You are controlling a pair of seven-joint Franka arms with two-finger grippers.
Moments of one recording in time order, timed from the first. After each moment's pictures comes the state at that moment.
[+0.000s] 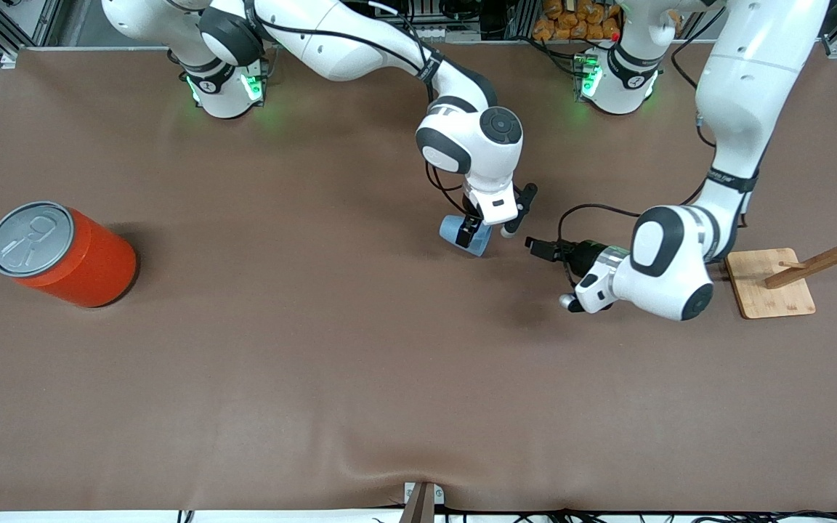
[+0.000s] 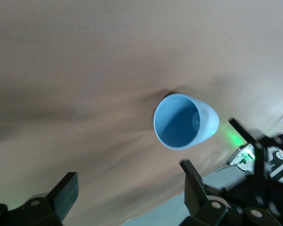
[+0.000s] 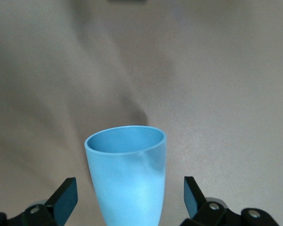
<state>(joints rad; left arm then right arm) -0.07 0.62 -0.19 -1.75 -0.58 1.78 0.04 0.93 0.97 0.12 -1.04 -0.20 2.01 0.01</state>
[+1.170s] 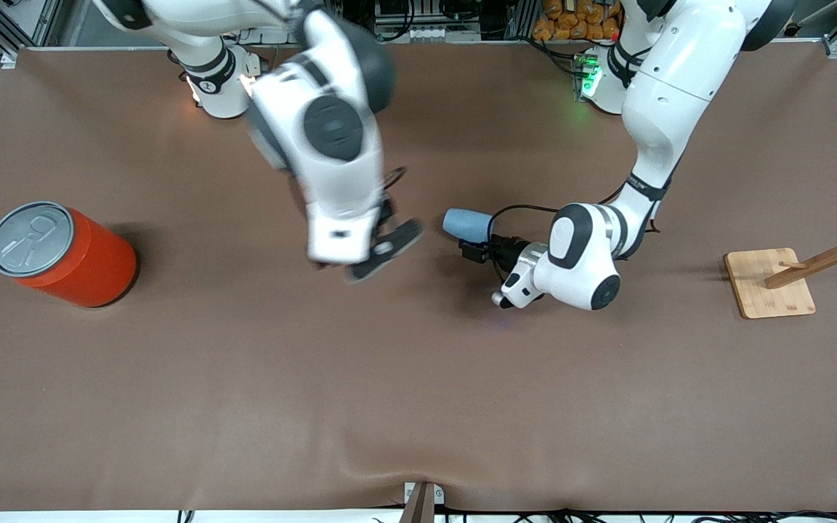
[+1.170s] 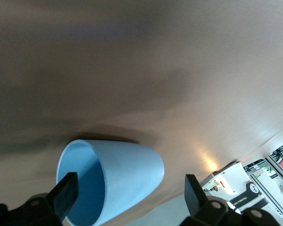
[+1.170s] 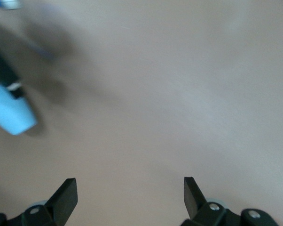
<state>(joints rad) -0.29 0.72 -0.19 -1.71 -0.75 1.95 -0.17 0.52 0.61 0.10 -1.01 -0.10 1.52 -0.03</state>
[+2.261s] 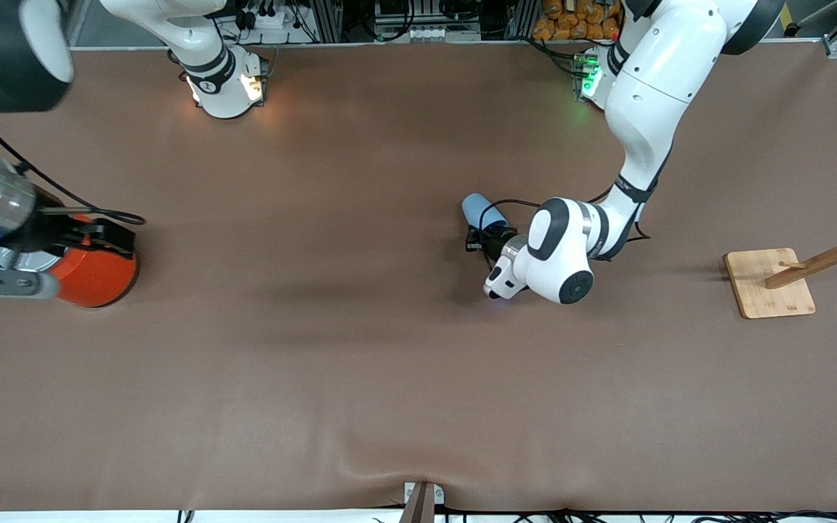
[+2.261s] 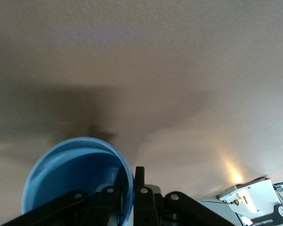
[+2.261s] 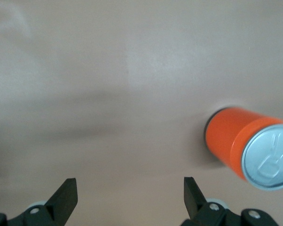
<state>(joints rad) -0.34 0.72 -0.18 -1.70 -0.62 1.91 -0.36 0.06 0.37 0.10 -1.04 -0.05 1.34 0.25</state>
